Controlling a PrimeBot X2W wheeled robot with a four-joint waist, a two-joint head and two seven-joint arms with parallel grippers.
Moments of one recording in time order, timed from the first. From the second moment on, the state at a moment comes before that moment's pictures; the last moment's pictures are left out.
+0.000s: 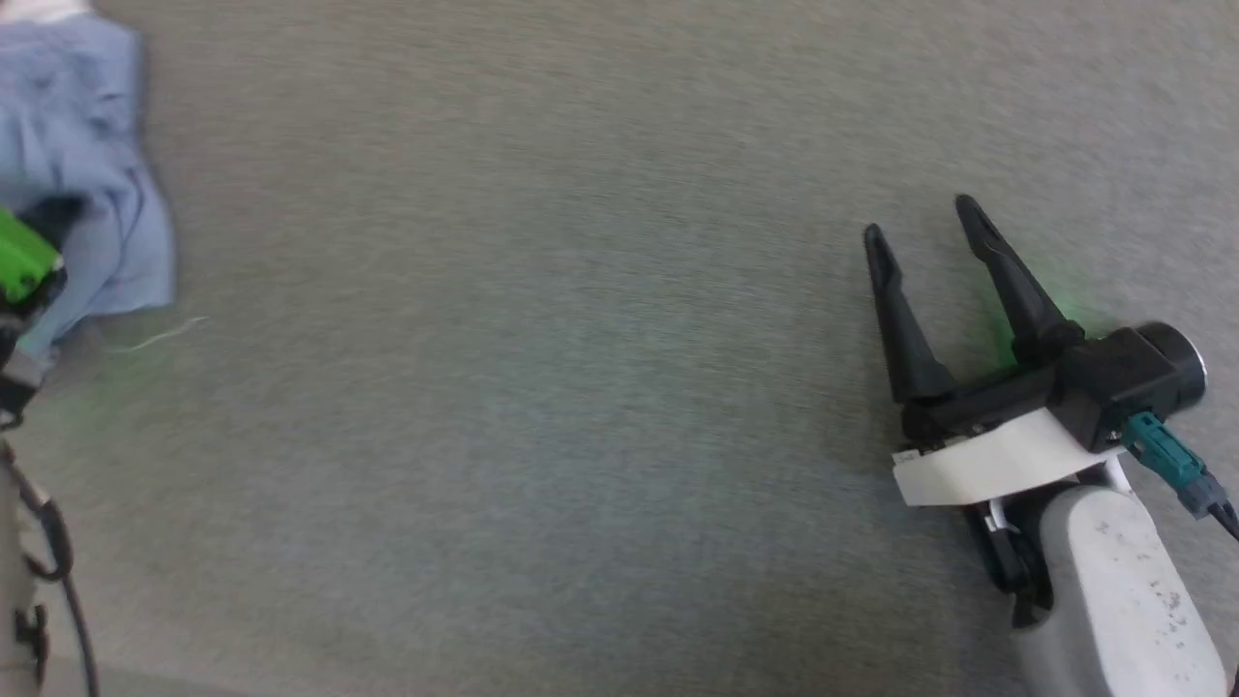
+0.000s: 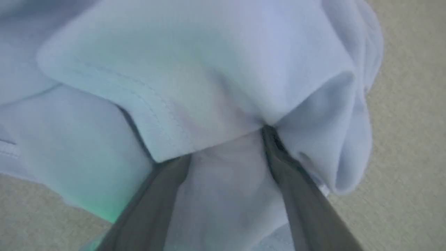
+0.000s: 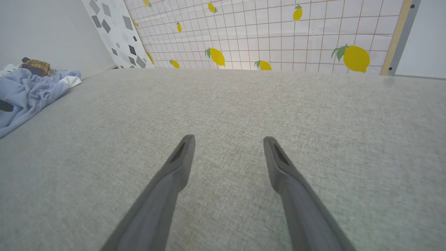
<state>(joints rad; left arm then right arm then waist) -0.71 0.46 0.17 0.42 -0.73 0.23 0.70 -0.28 -0.08 0.14 -0.03 0.08 0.13 -0.15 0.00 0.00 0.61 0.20</state>
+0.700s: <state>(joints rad) -0.62 0.62 0.08 0.25 -0.46 0.10 0.23 -0.17 -0.06 0.12 0.12 0.12 0.13 -0.21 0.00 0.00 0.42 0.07</state>
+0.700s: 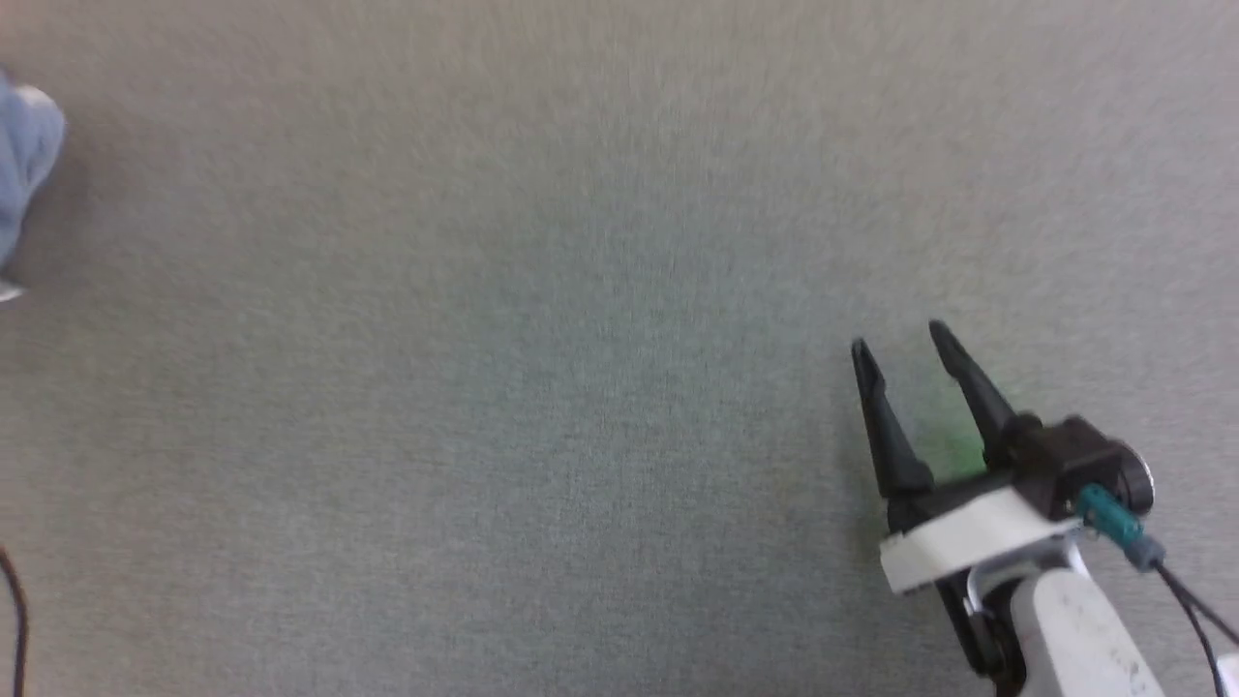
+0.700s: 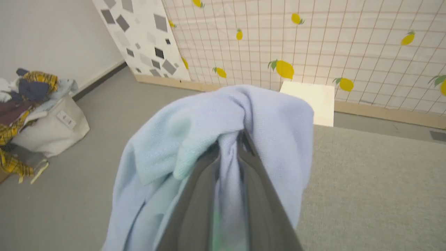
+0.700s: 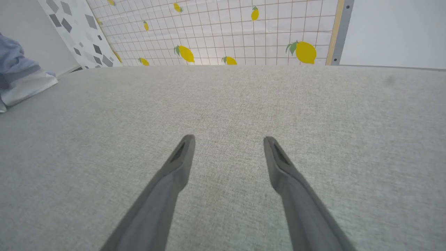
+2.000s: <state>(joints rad) -0.49 0.12 -0.59 0.54 -0.64 -0.07 0.59 0.00 -0.05 0.13 0.06 0.15 0.13 -0.13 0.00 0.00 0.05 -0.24</state>
